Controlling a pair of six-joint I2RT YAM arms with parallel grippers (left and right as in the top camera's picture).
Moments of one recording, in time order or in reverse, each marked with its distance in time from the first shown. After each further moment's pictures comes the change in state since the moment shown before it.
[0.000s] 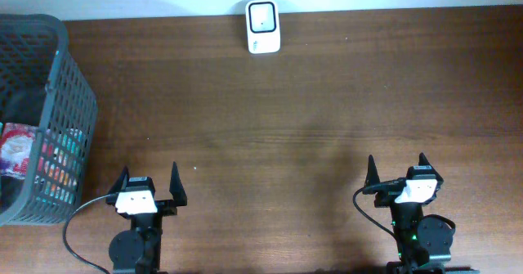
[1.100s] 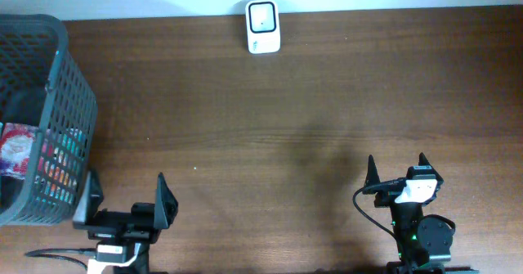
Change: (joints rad) left arm 0.000 -0.003 0.020 0.839 0.153 0.000; right arm 0.000 0.000 0.000 0.000 0.000 -0.001
